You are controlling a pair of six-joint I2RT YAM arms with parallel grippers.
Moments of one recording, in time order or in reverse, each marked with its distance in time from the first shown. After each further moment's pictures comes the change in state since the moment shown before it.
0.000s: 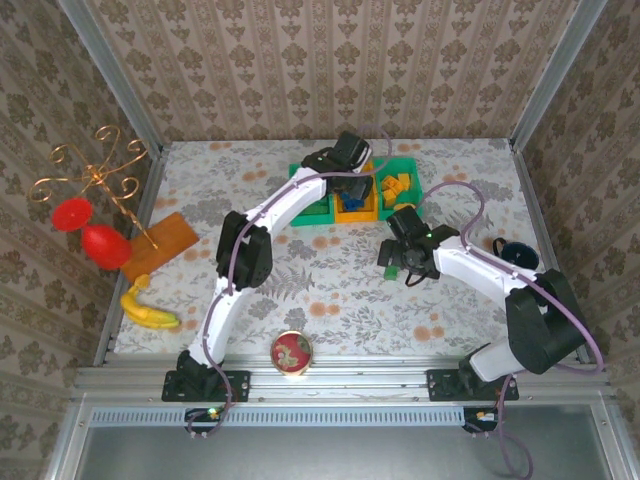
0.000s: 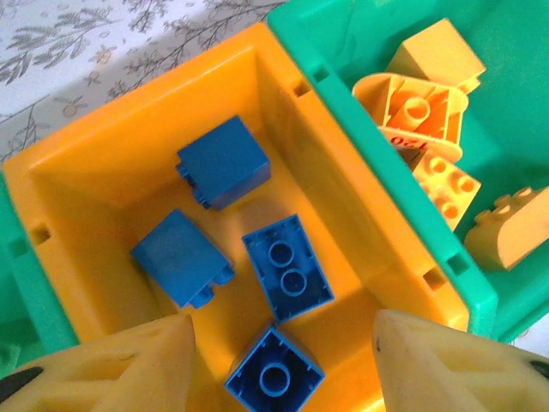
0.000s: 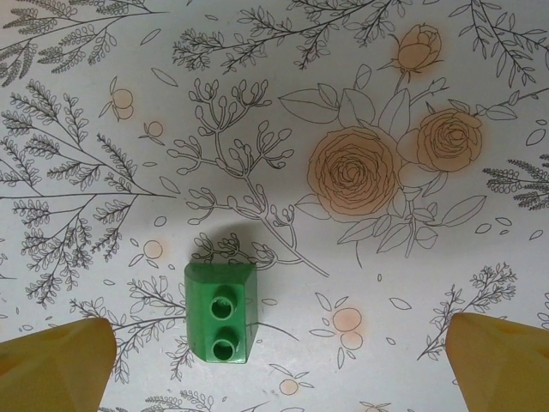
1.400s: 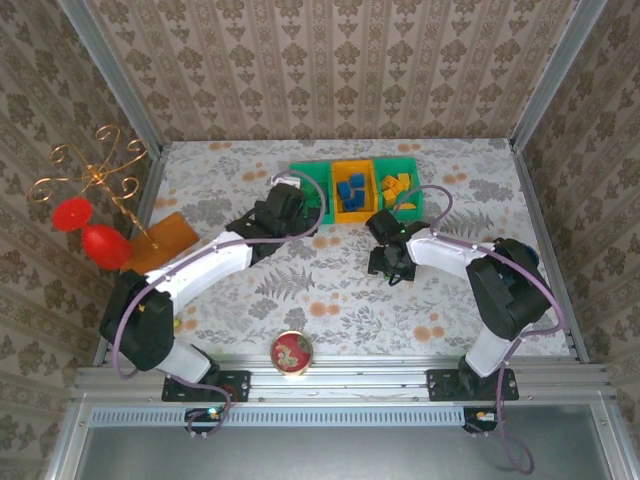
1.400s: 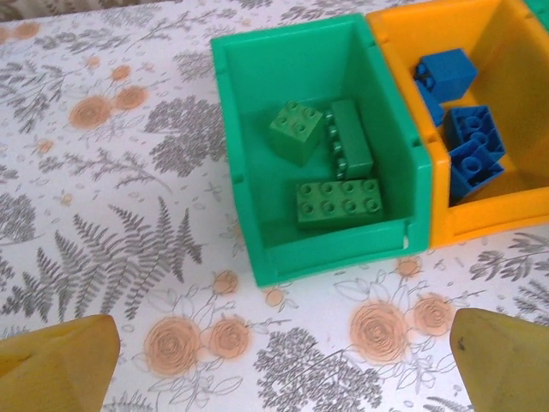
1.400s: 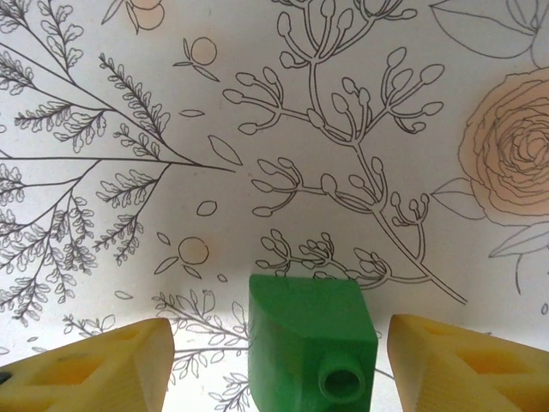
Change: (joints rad) left arm 0.014 -0.902 -1.209 0.484 -0.317 -0.174; right arm 0.055 0.245 0.084 0.033 -0.080 0.017
